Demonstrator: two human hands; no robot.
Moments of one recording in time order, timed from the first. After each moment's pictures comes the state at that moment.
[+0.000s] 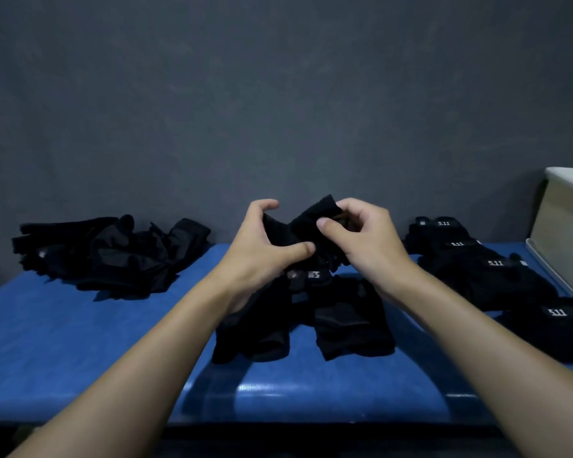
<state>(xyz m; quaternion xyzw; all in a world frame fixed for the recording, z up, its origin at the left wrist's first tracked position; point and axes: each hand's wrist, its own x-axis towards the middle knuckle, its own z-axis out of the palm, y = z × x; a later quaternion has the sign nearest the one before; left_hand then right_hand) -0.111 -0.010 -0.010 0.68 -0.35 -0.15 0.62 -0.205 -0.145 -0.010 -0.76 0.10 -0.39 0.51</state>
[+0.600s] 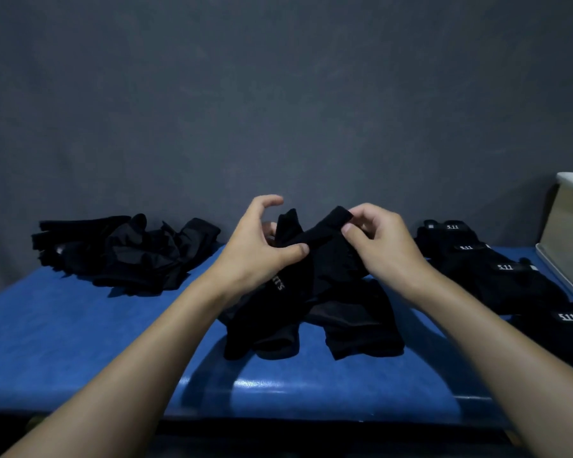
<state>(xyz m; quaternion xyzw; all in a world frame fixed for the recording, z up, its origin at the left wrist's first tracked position) -0.098 0.007 -0.008 0.70 -0.40 -0.09 0.59 -0.207 -0.154 -0.014 -0.81 0.13 -0.37 0.44</state>
